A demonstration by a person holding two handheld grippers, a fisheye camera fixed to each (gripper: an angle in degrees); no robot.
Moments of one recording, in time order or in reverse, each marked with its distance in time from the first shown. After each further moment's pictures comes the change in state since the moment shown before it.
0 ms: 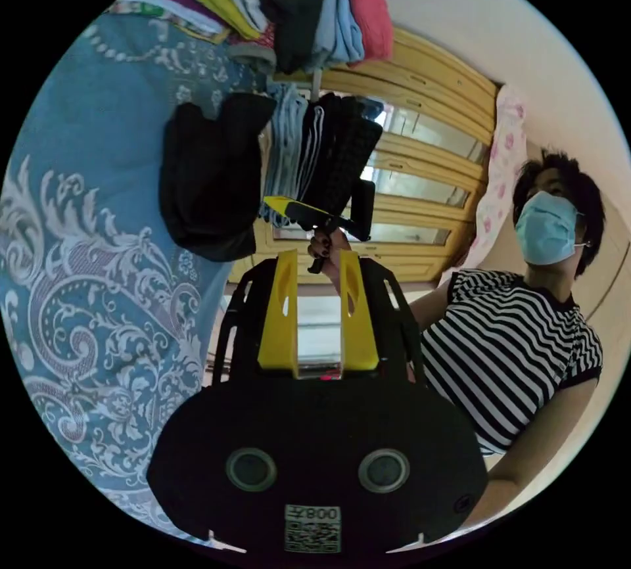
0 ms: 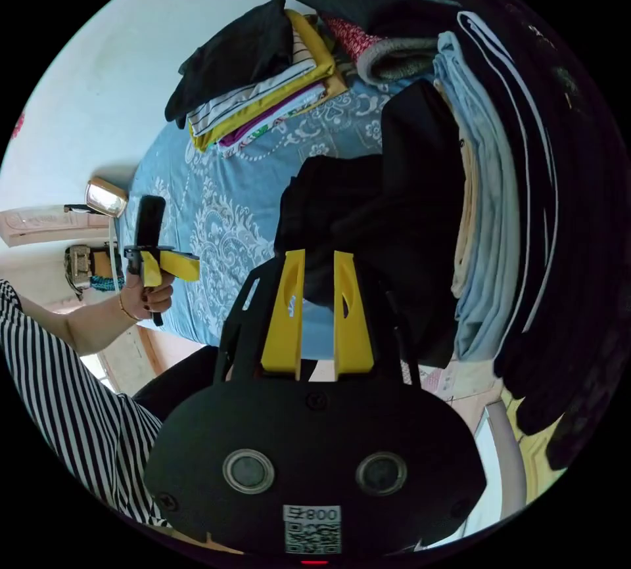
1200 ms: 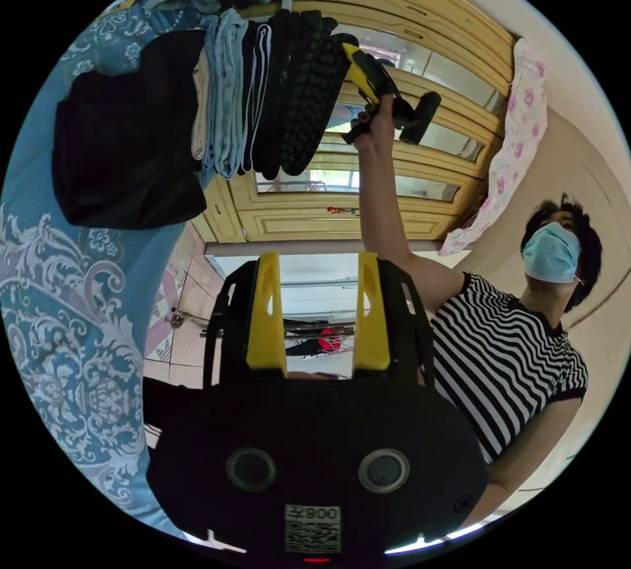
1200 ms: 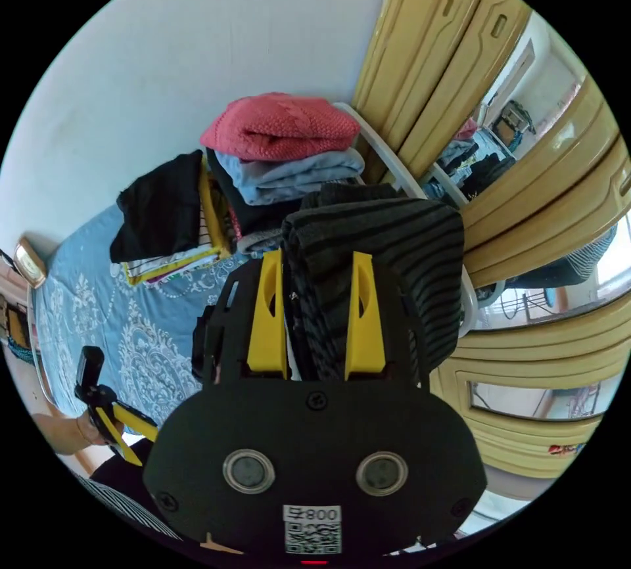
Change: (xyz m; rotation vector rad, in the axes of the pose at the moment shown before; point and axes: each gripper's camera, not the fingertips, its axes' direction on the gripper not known) left arm 0.043 -0.031 0.359 -0.175 0.008 -0.010; right arm 0.279 0.071 -0.322 0.451 0.526 0.081
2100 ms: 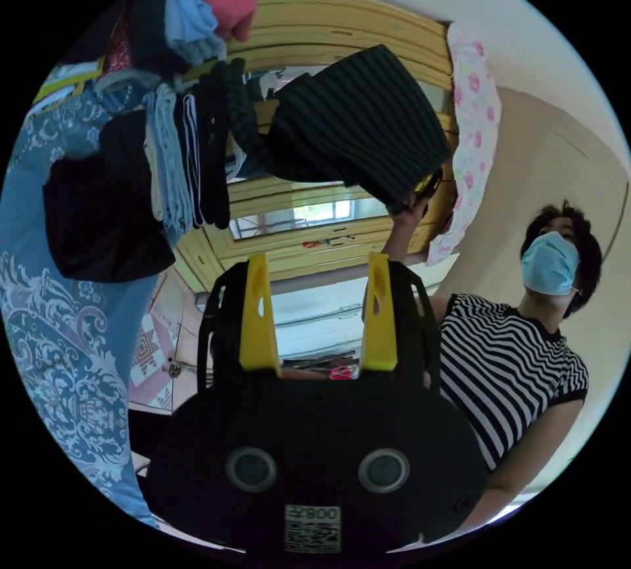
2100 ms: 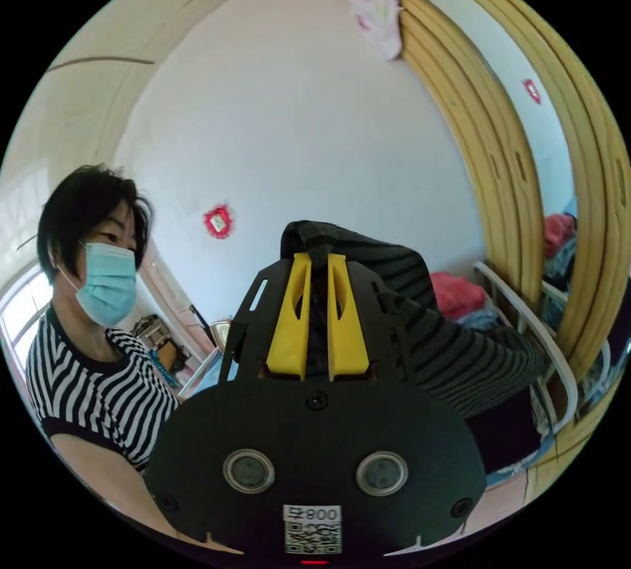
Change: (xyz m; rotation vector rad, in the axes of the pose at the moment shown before) left arm 0.260 -0.073 0.156 0.210 -0.043 0.199; right arm 0.329 0.080 -0.287 0.730 -0.921 -0.053
